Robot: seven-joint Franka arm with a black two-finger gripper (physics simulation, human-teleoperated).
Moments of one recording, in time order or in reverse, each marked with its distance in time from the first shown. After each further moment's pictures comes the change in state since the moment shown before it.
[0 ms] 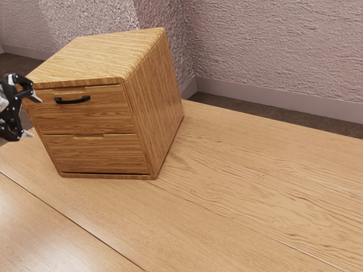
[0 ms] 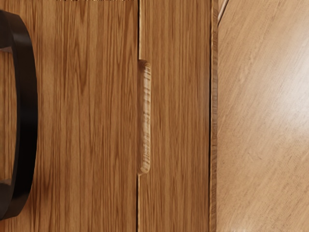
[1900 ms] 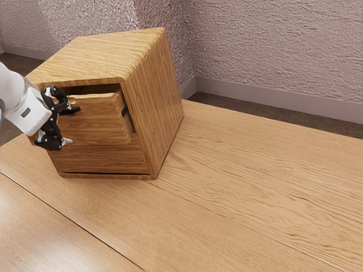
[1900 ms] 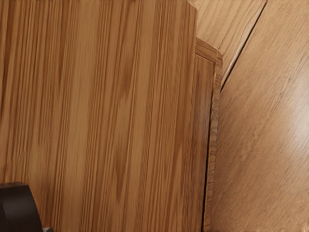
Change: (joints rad) arm 0.101 0.047 -0.170 -0.116 -0.076 0.127 -0.154
